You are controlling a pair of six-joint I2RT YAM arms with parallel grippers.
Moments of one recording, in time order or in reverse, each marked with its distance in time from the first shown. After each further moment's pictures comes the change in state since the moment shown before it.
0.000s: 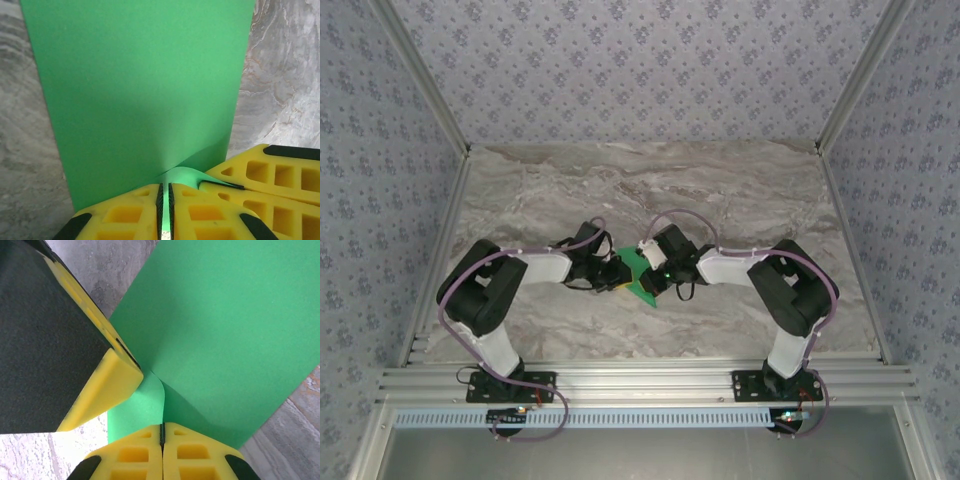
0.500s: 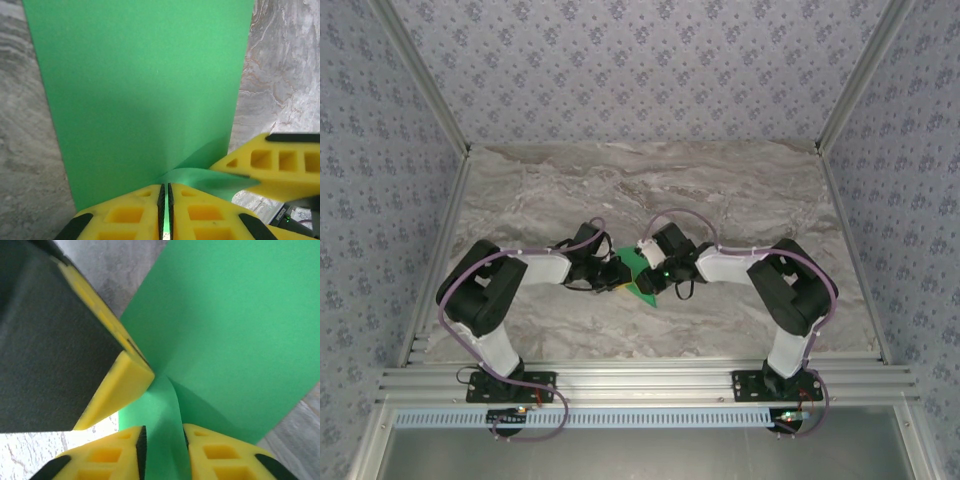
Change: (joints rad) left arm 0.000 -0.001 -0.016 0.024 -0.003 0.003; right arm -0.014 0.000 0.032 -0.047 -0.030 0.017
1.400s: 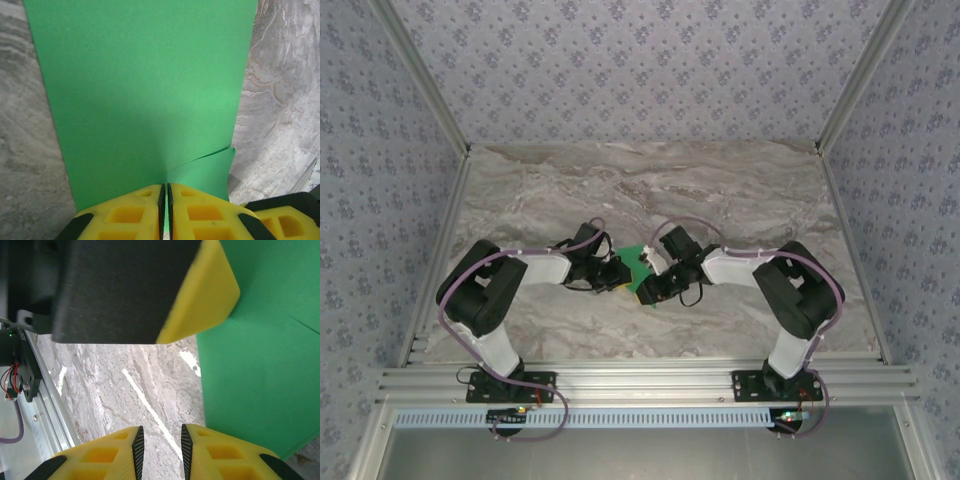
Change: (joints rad) left arm 0.000 0.000 0.000 0.000 0.000 0.001; right arm -0.014 -0.027 -0.056 -0.046 -0.296 0.136
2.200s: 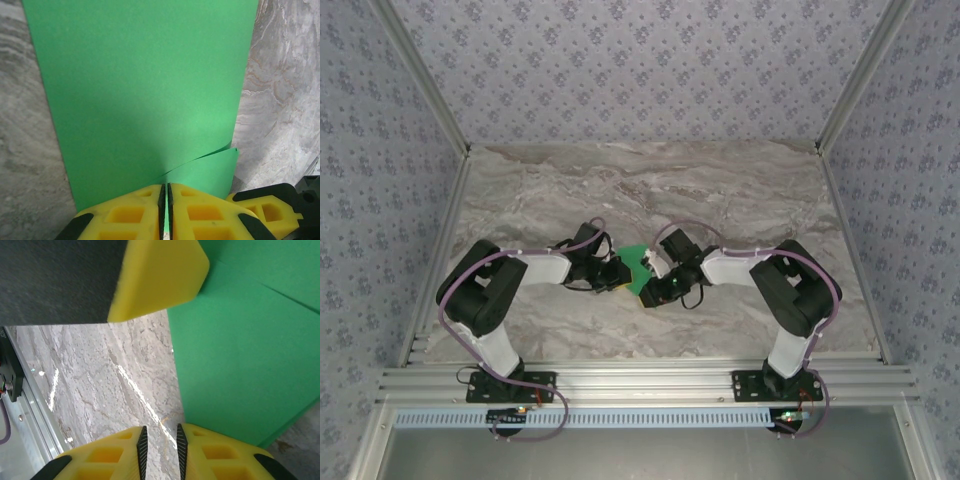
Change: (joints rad) left arm 0.000 0.000 0.000 -0.001 -0.001 0.008; right arm -0.005 0.014 -0.017 -0.022 0.031 -0.003
